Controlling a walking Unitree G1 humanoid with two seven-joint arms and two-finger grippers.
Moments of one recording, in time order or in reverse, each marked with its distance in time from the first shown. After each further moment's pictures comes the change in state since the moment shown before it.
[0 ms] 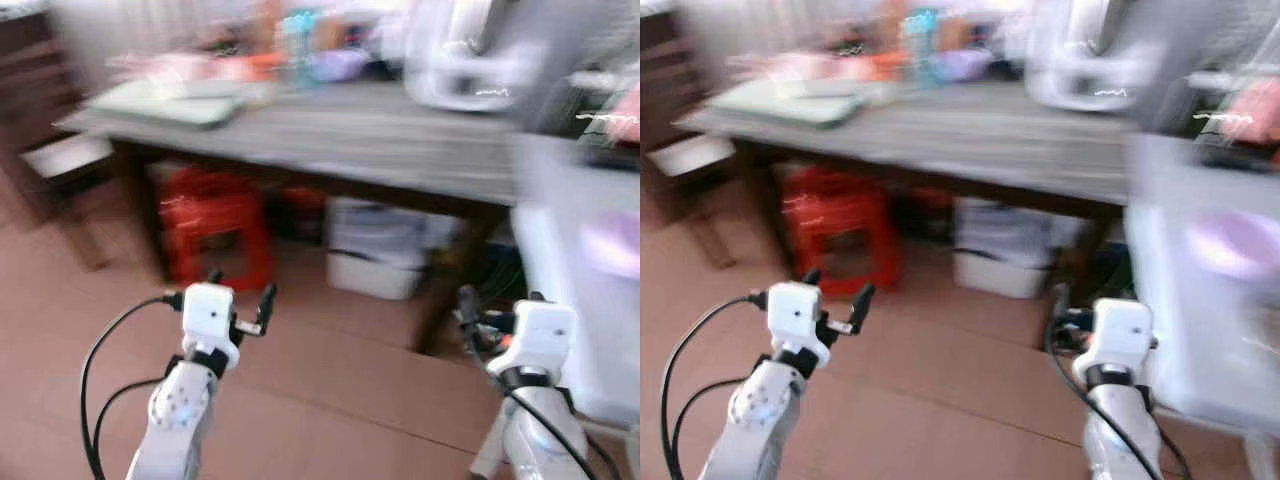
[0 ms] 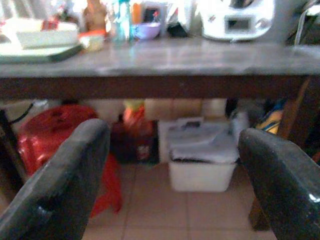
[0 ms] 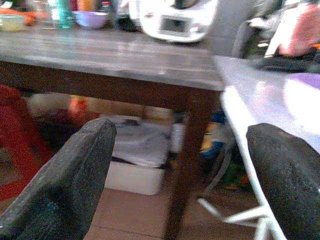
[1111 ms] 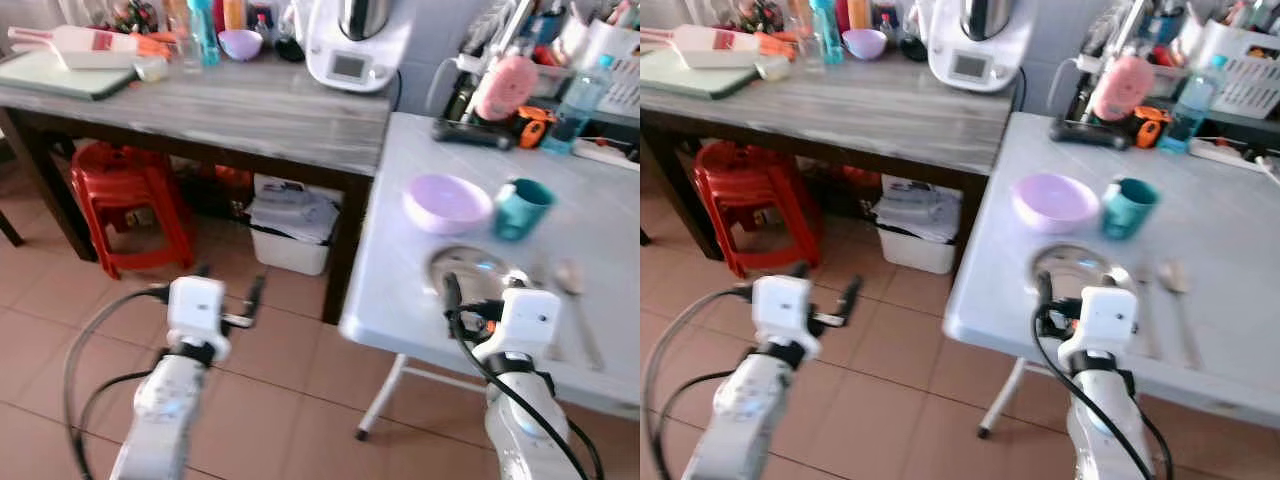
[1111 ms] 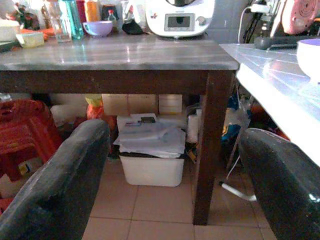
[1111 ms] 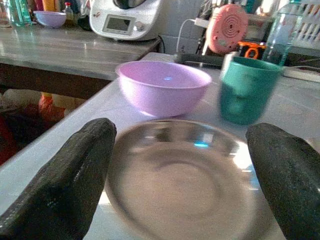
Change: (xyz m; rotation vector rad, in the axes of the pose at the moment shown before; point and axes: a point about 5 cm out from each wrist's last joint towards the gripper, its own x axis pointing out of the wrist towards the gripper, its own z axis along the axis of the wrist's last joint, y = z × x) left arm 0.001 0.012 0.002 0.021 0.001 0.028; right arm 0.011 0.015 0.010 0.022 -0.039 0.047
